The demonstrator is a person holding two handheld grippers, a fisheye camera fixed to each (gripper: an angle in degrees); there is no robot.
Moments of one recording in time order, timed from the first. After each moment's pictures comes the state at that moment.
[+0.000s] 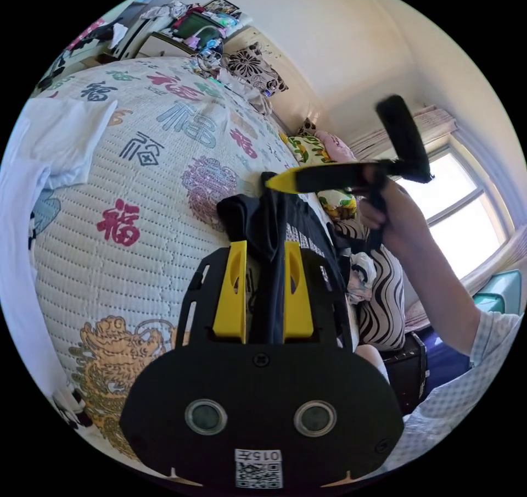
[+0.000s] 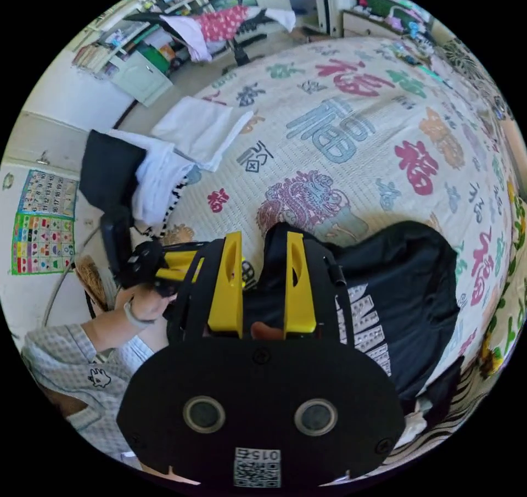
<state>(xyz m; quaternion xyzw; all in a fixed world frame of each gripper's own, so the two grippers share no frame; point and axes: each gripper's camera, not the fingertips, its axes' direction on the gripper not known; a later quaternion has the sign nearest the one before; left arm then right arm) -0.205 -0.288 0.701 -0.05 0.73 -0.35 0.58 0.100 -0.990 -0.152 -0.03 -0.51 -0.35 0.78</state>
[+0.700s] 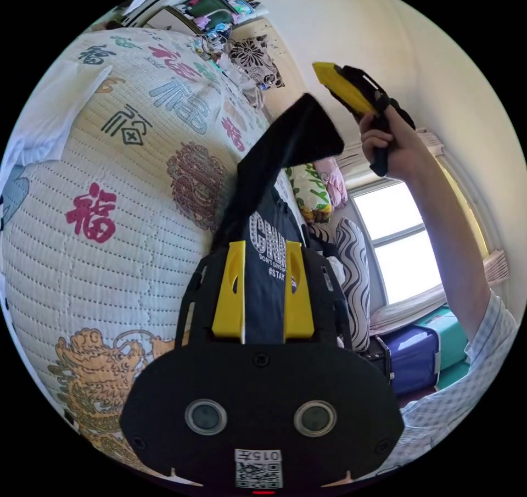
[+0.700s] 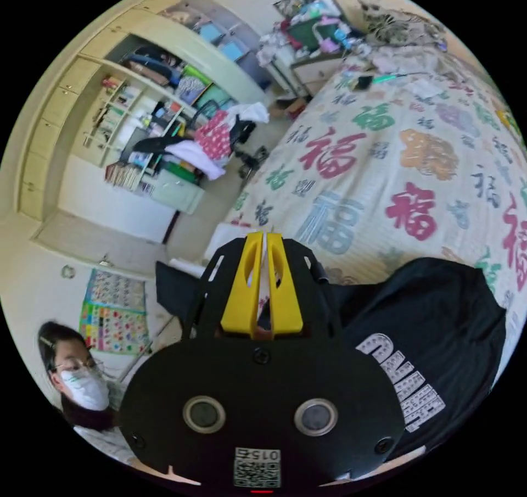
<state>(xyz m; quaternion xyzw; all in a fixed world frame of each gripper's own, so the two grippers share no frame) -0.251 -0.237 0.766 -0.06 0.78 -0.37 0.49 0.098 -1.120 -0.135 0.01 -0.71 -0.13 0.69</state>
